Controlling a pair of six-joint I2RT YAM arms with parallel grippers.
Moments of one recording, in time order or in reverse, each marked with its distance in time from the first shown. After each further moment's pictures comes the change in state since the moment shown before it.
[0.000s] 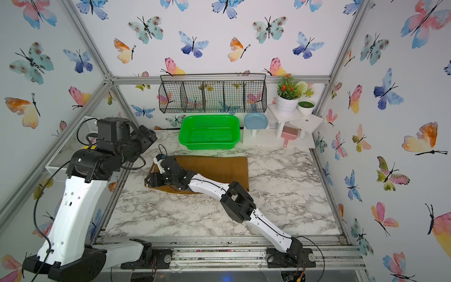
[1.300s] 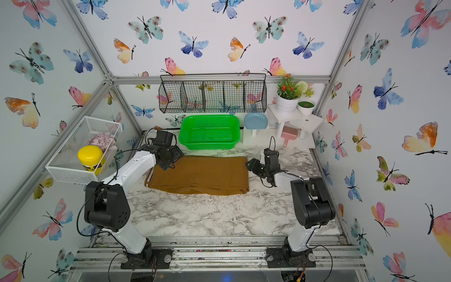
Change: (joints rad) left arm 0.057 0.455 -0.387 0.396 0.125 0.021; right arm -0.838 -0.841 -1.381 0.265 -0.074 0.008
